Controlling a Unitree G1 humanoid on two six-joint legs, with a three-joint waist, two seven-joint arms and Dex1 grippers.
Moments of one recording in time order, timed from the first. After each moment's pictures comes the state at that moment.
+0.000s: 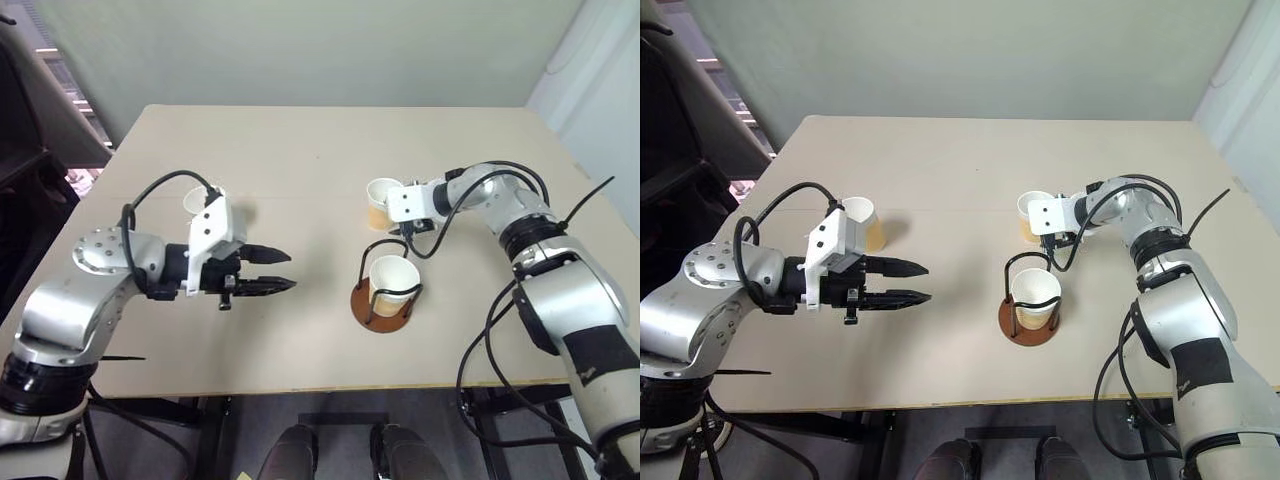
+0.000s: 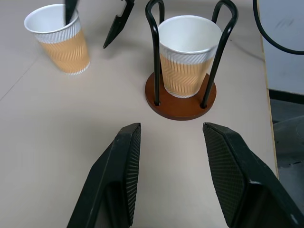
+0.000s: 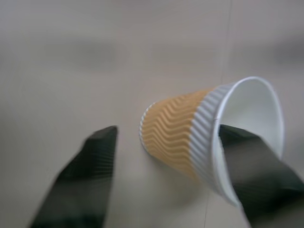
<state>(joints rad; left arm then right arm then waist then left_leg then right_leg) -0.44 0.93 0.07 -0.35 -0.54 0.68 -1.15 -1.33 -0.46 0.45 1.25 -0.47 -0.55 0.95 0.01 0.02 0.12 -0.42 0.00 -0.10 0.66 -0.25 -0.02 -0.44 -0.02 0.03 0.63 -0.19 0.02</state>
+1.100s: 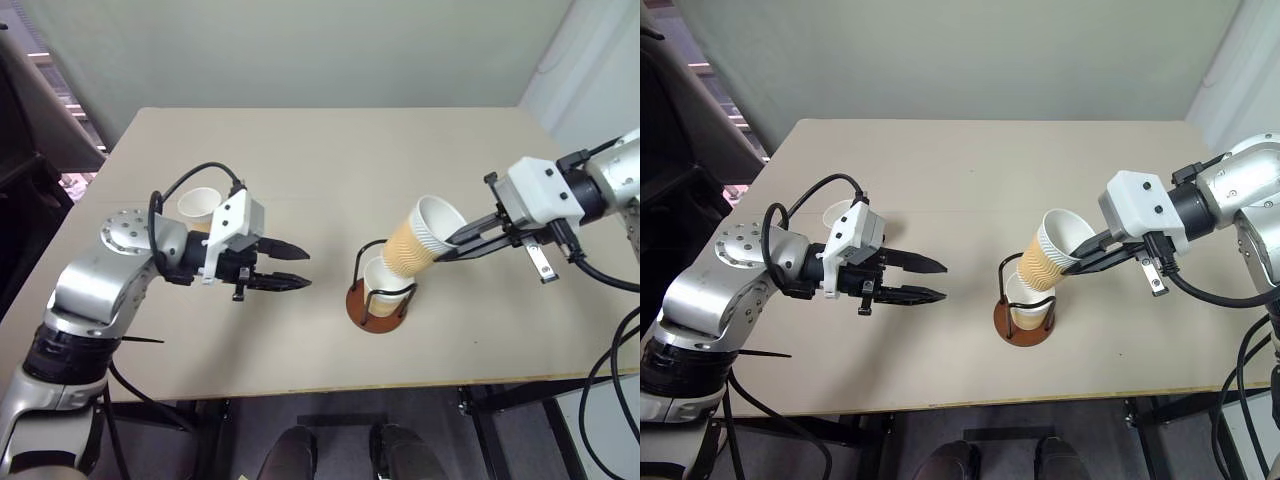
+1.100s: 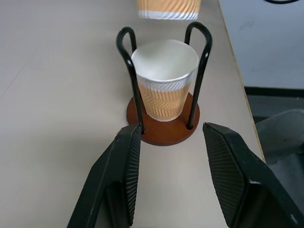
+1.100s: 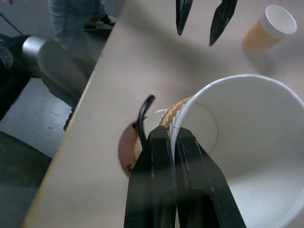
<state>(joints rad) -0.59 0.89 -0.08 -0.21 -0.51 0.57 -1.27 -0.89 -1.03 0.17 -0.21 0.44 0.38 1.59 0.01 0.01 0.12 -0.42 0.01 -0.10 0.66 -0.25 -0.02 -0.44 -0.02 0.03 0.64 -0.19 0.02</state>
